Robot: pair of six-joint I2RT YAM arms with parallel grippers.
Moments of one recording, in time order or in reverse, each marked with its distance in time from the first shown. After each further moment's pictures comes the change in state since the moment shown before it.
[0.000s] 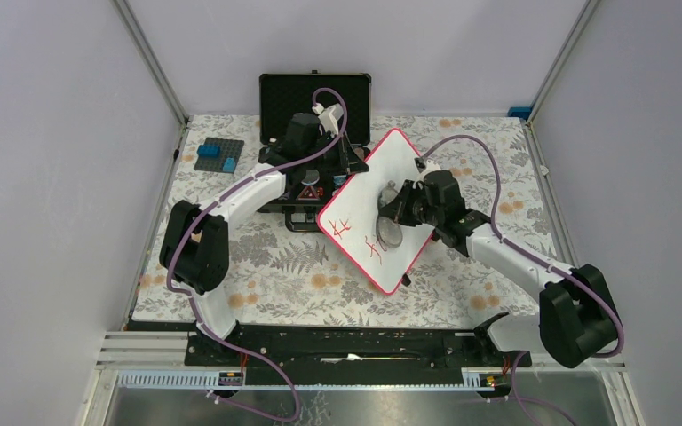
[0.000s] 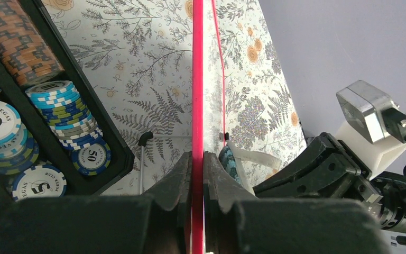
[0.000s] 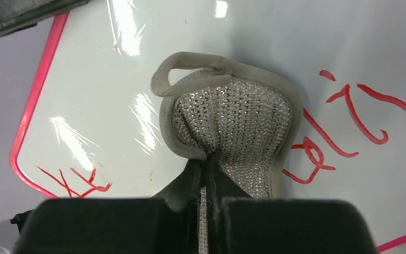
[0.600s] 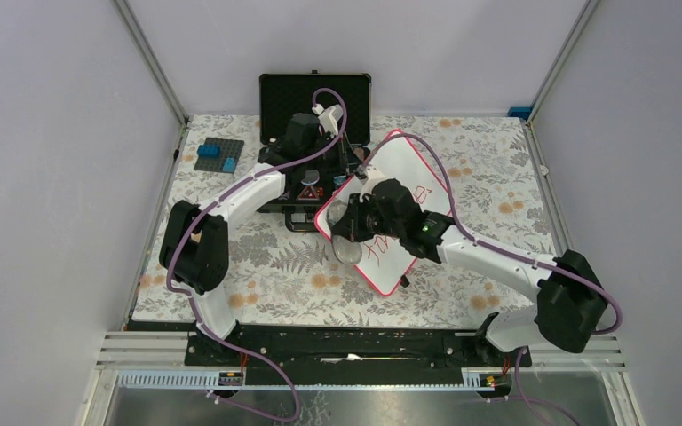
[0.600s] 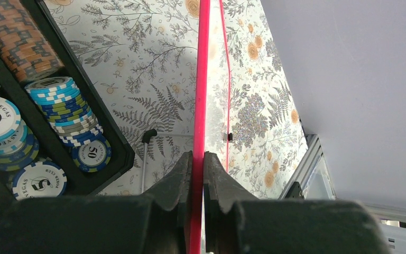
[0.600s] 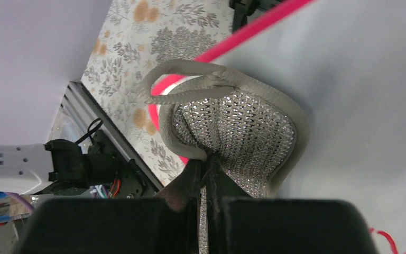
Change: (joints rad) left arm 0.003 0.000 0.000 -0.013 0.006 0.003; right arm 0.338 0.077 0.158 -0.045 0.072 -0.047
